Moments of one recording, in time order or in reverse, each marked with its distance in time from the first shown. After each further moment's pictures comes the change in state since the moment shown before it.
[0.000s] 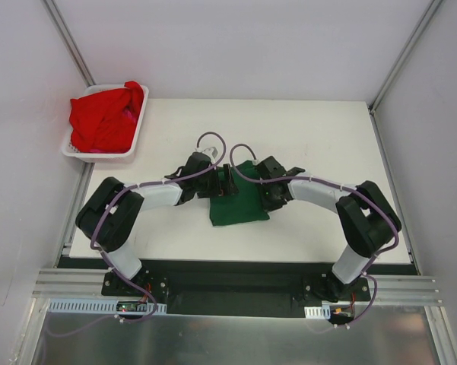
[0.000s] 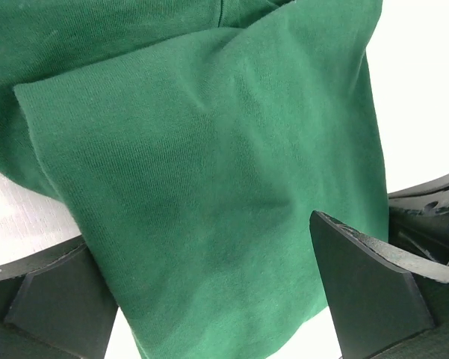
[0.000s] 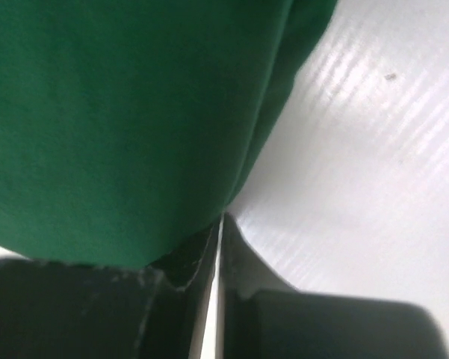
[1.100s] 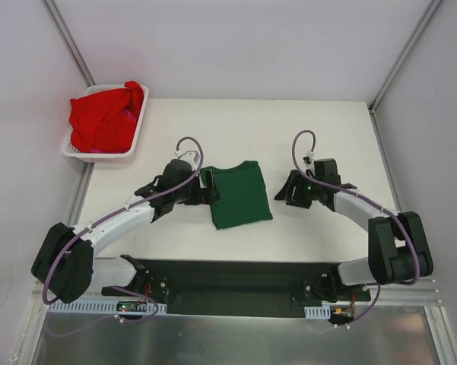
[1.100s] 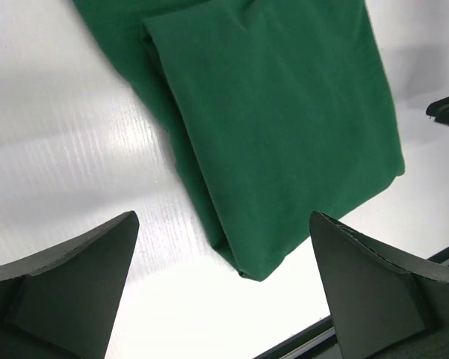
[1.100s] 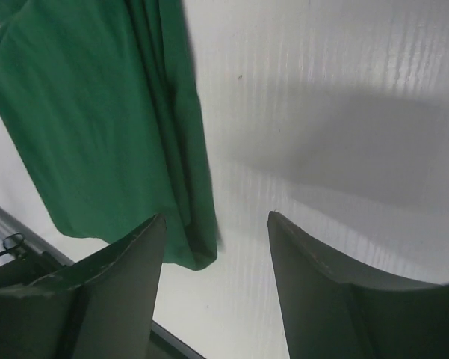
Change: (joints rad) left arm 0.000 -0.450 -0.129 -0.295 -0.136 0.094; right arm -0.427 -0.296 -0.334 0.335 -0.439 0.173
